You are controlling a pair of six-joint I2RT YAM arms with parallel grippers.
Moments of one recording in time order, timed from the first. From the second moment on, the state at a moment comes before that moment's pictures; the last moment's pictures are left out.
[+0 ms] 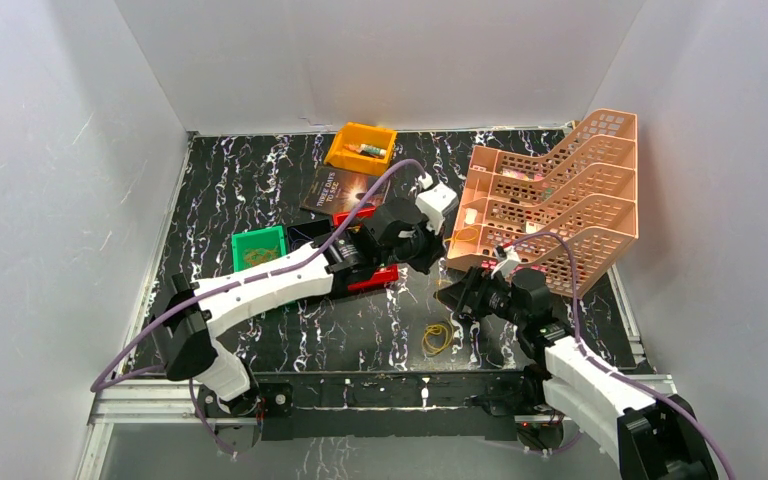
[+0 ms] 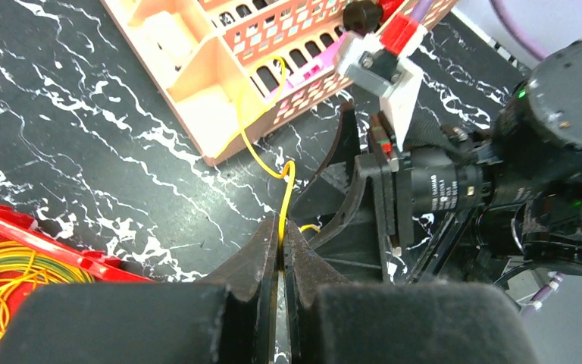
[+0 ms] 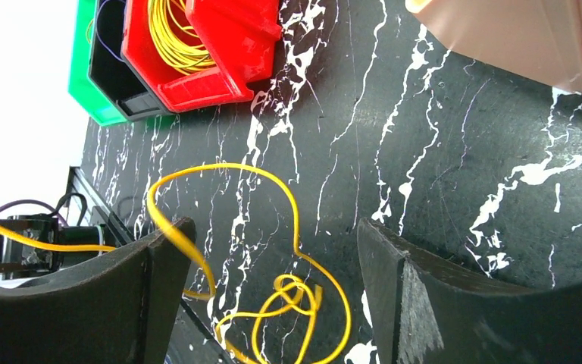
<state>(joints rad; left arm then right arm) -1.05 1.55 1.30 -0.25 -0.04 -0.23 0.39 0.79 0.12 0.26 -0.43 0.70</state>
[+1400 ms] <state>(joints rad) -1.05 1.62 2.09 -0.53 -0.36 0.17 0.39 0.95 0.08 0.39 -0.41 0.71</state>
